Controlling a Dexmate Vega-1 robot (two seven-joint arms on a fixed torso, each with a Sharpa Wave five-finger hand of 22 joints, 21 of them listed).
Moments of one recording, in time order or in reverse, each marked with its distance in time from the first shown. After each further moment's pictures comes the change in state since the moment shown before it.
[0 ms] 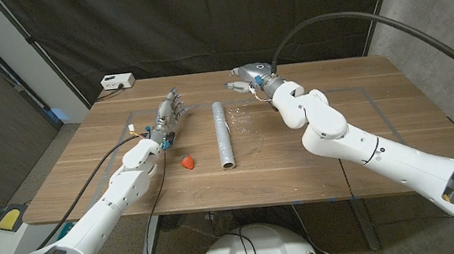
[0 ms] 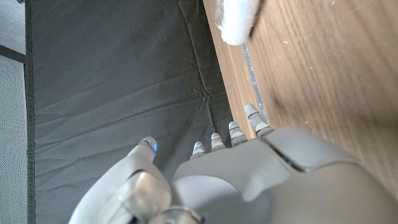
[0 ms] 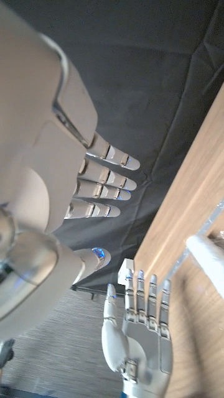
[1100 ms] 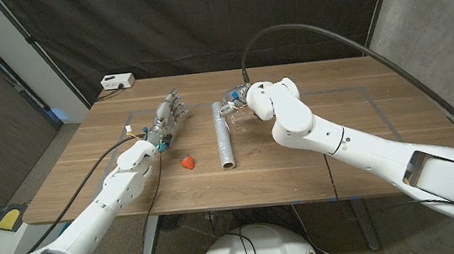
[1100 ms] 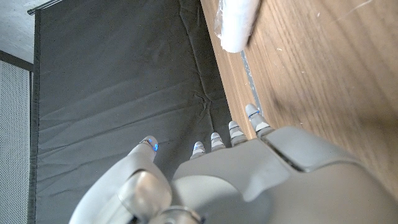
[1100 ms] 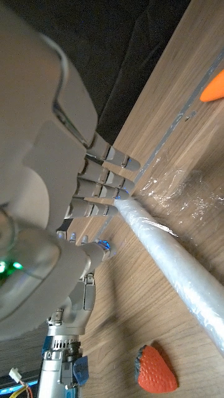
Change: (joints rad) left arm 0.014 0.033 -0.006 -0.014 -0.022 0.008 -0.061; left_hand 0.006 0.006 0.000 0.000 0.000 0.005 0.005 0.000 0.000 0.005 0.005 0.000 0.000 0.009 0.001 0.000 0.000 0.002 0.009 -0.010 0.000; right arm 0.125 0.157 -0.127 0.083 -0.195 -0.084 0.573; right_hand 0.087 0.020 0.062 -0.026 0.004 -0.032 0.009 -0.020 0.005 -0.023 -0.005 -0.021 0.000 -0.020 -0.002 -0.022 0.003 0.019 -0.038 0.000 0.005
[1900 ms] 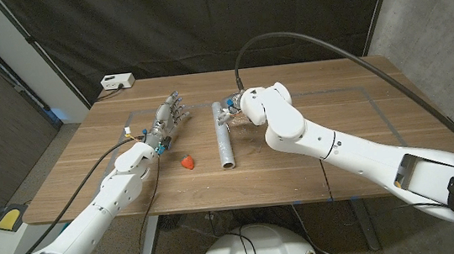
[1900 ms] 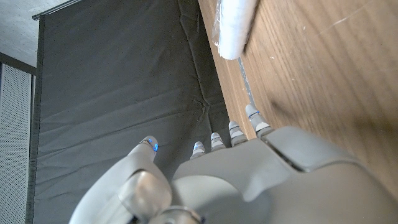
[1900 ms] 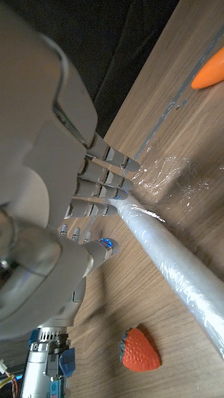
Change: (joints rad) left arm 0.019 0.015 -0.005 -0.009 -0.012 0.001 -0.026; left_hand 0.000 0.000 0.000 0.000 0.000 0.000 0.000 0.000 0.000 0.000 0.000 0.000 0.000 0.004 0.004 -0.005 0.005 0.000 0.000 -0.004 0.003; right arm -0.006 0.037 -0.020 0.028 -0.044 0.017 0.051; right_hand 0.047 0.002 0.003 -0.009 0.000 -0.012 0.001 0.000 0.000 -0.017 -0.009 -0.012 0.000 -0.020 0.002 0.000 0.005 -0.004 -0.014 0.000 0.000
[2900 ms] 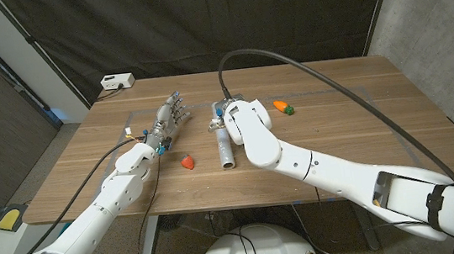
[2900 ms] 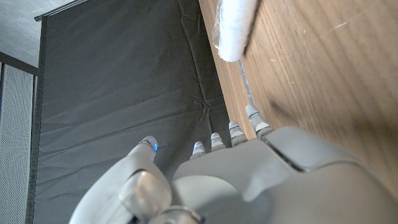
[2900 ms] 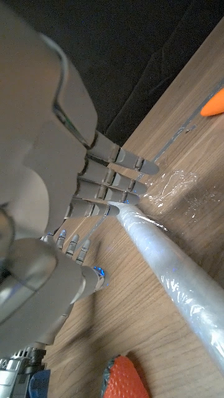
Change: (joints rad) left arm -0.011 -0.011 0.006 0.024 0.000 -0.012 -0.013; left_hand 0.000 0.000 -0.004 -0.004 0.000 0.000 0.000 0.000 0.000 0.000 0.000 -0.007 0.000 0.000 0.000 -0.004 0.000 0.000 0.000 -0.007 0.000; right arm -0.079 0.166 -0.051 0.119 -0.456 -0.037 0.097; right_hand -0.068 -0.168 -0.146 0.014 -0.004 0.040 0.054 0.012 0.003 0.161 0.028 0.047 0.014 0.204 -0.008 0.035 0.006 0.240 0.022 0.072 0.010
